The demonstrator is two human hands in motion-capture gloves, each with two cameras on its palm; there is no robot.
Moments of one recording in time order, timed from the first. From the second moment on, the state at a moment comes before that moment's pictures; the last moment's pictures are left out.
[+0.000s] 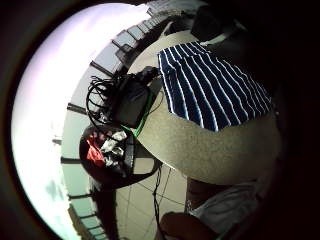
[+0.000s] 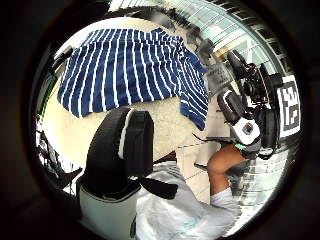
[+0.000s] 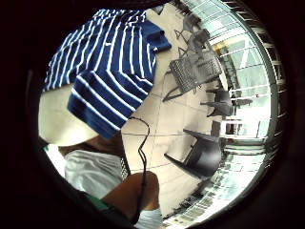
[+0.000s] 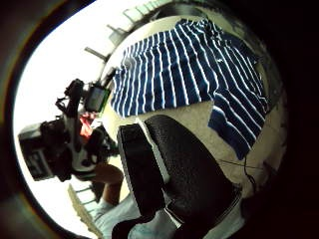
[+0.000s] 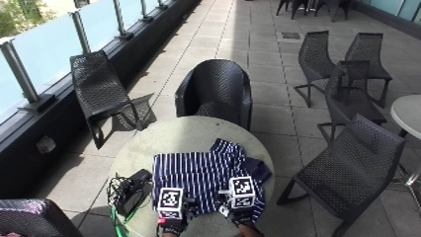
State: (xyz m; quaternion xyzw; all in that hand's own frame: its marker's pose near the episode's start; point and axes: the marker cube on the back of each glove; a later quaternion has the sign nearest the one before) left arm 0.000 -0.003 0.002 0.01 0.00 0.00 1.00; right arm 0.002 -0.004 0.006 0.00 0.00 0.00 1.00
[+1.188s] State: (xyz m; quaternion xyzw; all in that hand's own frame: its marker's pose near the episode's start) left arm -0.007 -0.019 0.085 -0.13 -0.02 0.00 0.99; right arm 0.040 -0.041 0.105 -0.11 0.05 -0.01 0.99
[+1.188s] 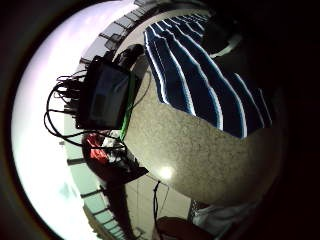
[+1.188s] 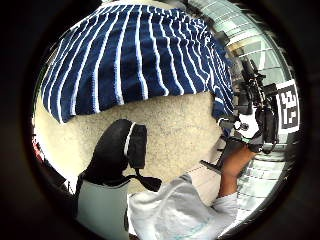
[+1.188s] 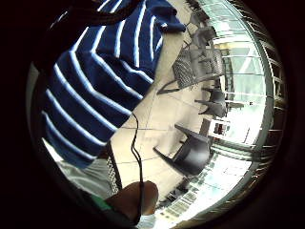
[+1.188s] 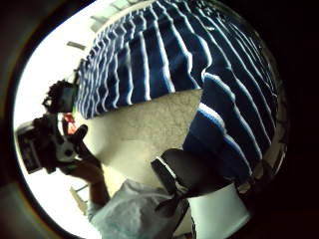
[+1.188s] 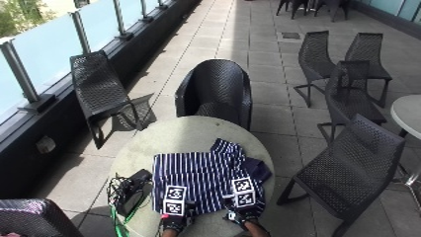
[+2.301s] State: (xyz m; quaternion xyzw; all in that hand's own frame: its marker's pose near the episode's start) left arm -0.037 -0.168 -0.049 -0.06 -0.04 -0.03 1.00; right arm 0.052 -0.201 -0.061 -0.01 0.15 -0.03 0.99
